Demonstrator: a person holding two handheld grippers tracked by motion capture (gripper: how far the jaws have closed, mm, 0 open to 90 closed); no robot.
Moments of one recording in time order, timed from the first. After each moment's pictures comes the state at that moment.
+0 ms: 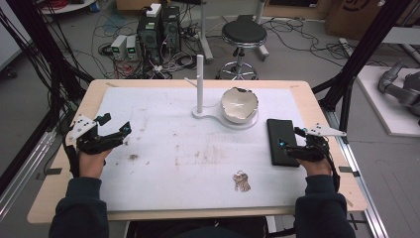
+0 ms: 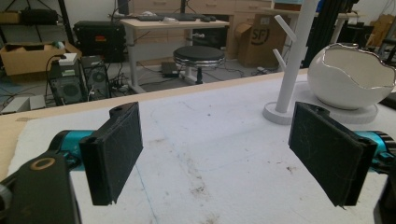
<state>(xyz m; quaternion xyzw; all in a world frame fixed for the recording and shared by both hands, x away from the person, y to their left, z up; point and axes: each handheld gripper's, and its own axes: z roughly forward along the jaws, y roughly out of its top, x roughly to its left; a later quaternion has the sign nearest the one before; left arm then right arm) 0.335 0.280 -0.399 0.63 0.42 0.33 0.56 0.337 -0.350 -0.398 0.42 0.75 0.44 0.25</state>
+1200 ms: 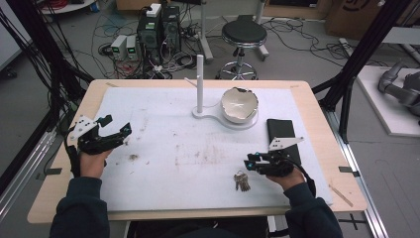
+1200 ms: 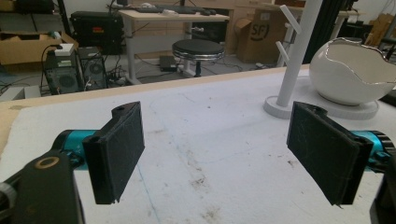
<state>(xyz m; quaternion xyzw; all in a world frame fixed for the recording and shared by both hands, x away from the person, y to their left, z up) 0.338 0.281 -0.407 0.64 0.43 0.31 0.56 0.318 -0.264 -0.422 0.30 0.84 0.44 0.03</state>
